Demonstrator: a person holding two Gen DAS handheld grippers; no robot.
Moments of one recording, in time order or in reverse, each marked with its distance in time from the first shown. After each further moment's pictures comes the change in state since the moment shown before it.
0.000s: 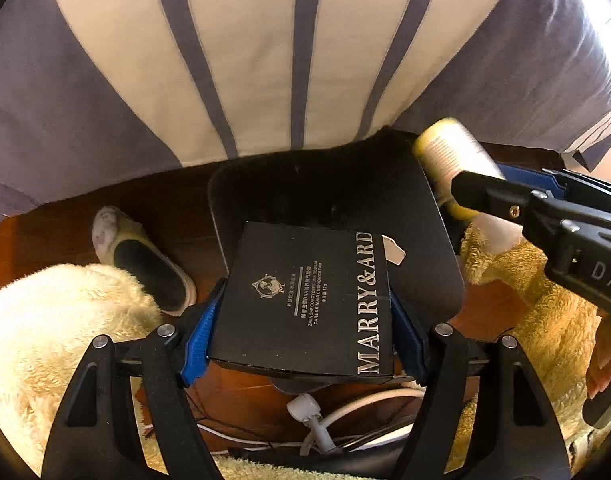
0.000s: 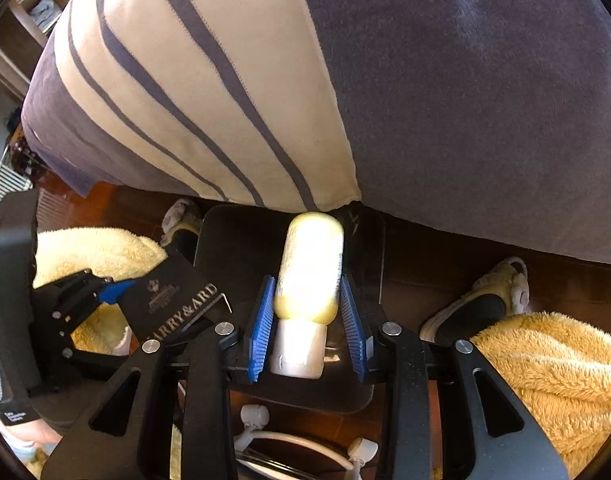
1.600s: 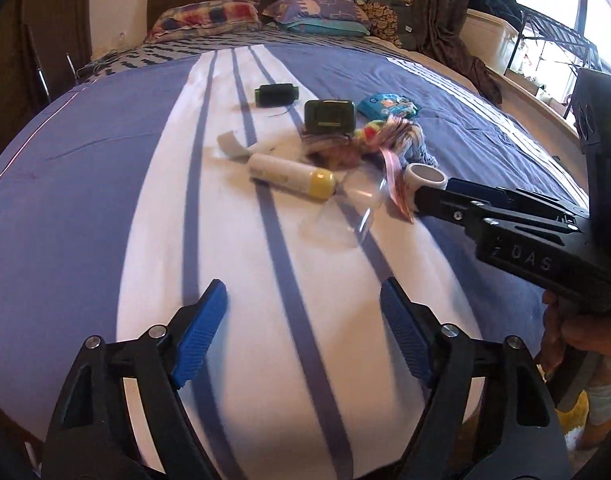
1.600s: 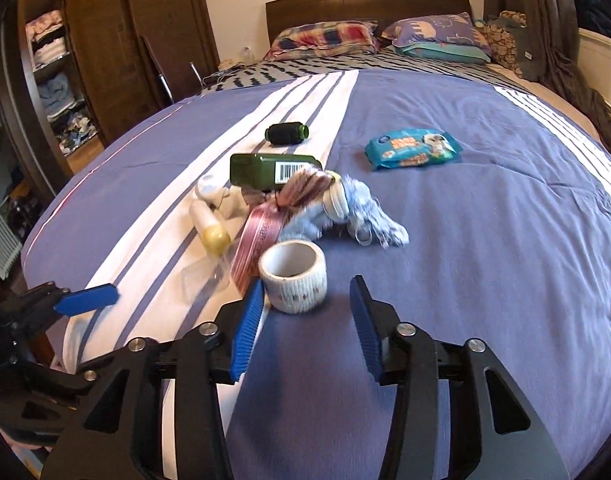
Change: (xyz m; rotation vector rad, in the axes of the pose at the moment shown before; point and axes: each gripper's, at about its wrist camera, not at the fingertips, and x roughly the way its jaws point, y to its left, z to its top) left arm -0.158 0.006 0.226 0.103 -0.491 -0.001; right arm -0.123 -0.017 0.225 -0.075 -0.467 -0.060
